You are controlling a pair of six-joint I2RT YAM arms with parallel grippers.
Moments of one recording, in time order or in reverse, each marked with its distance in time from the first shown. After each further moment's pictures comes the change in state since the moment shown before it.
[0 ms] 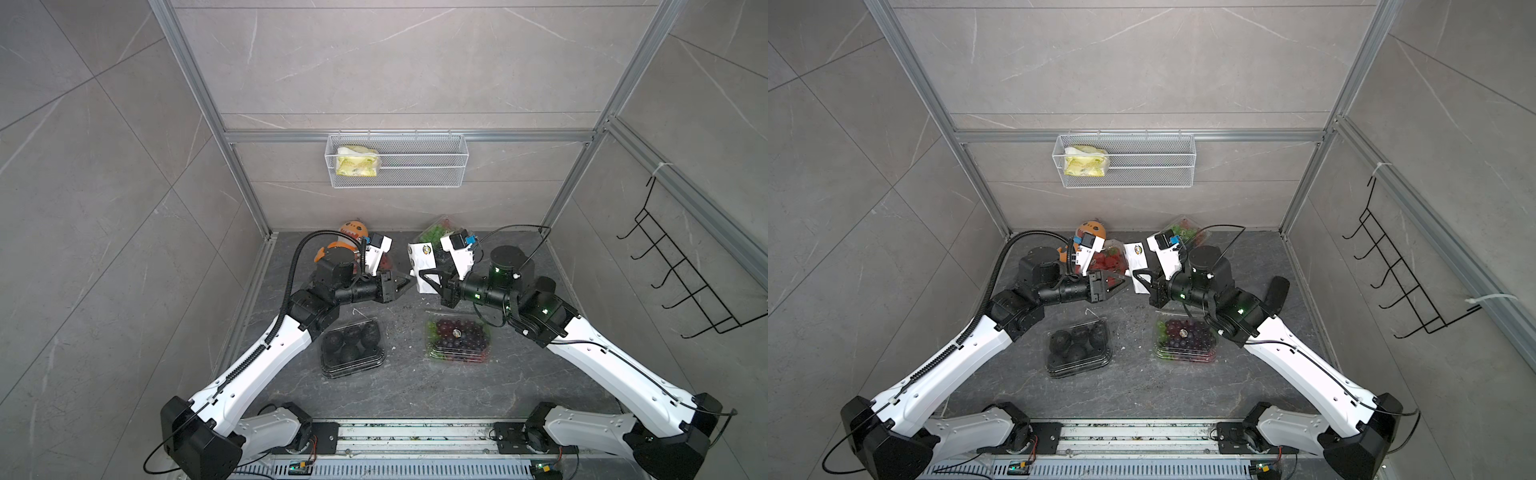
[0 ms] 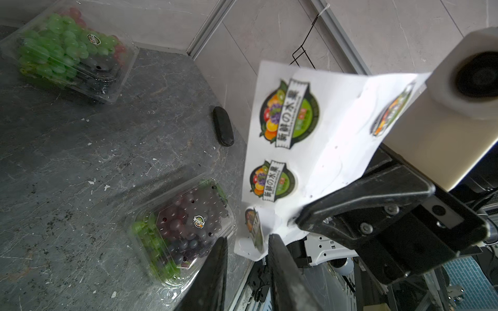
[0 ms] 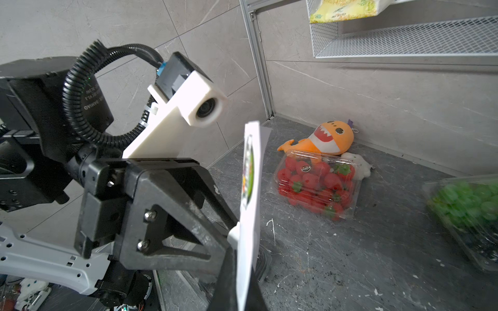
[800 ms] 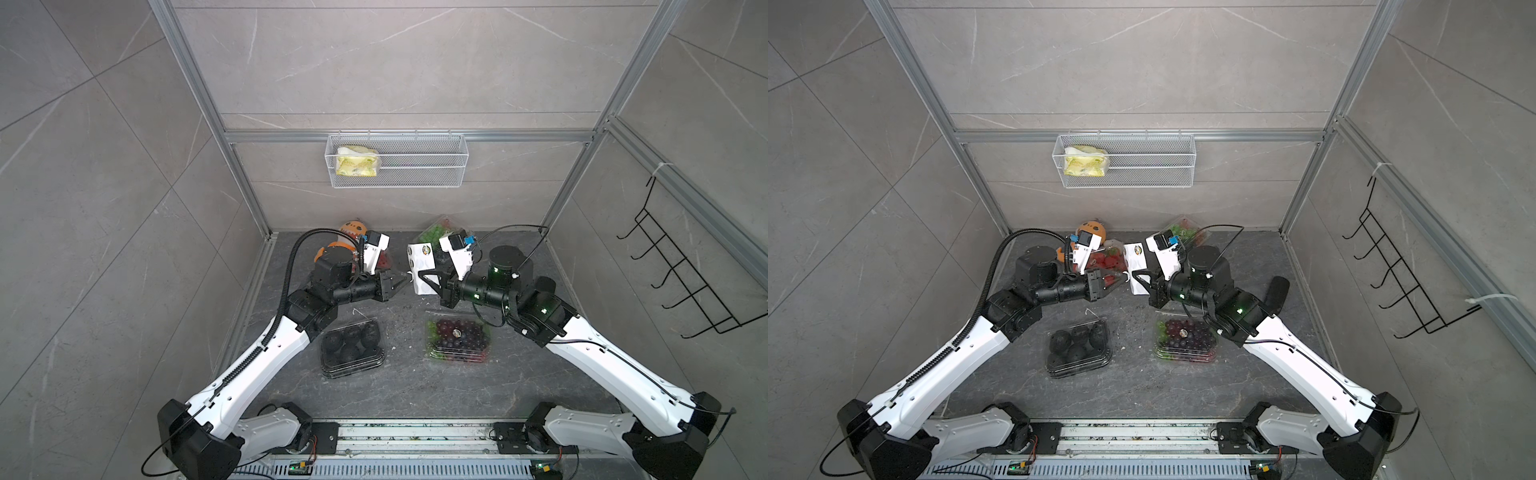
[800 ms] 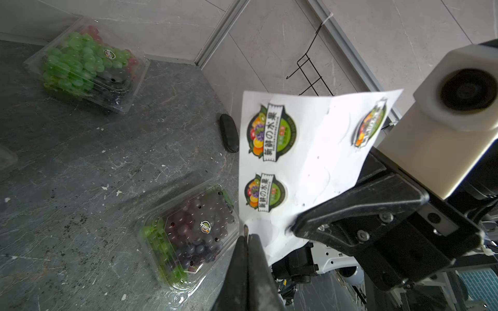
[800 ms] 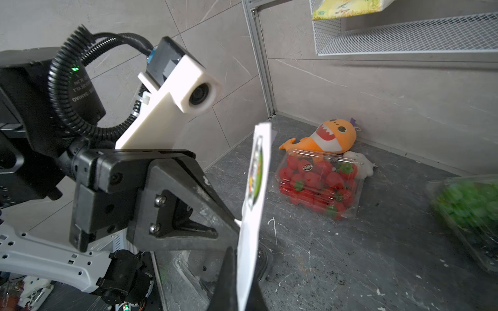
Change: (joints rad) left arm 0.000 -0.021 0.015 -0.042 -0.059 0.026; right arm 0.000 0.005 0.000 0.000 0.005 0.000
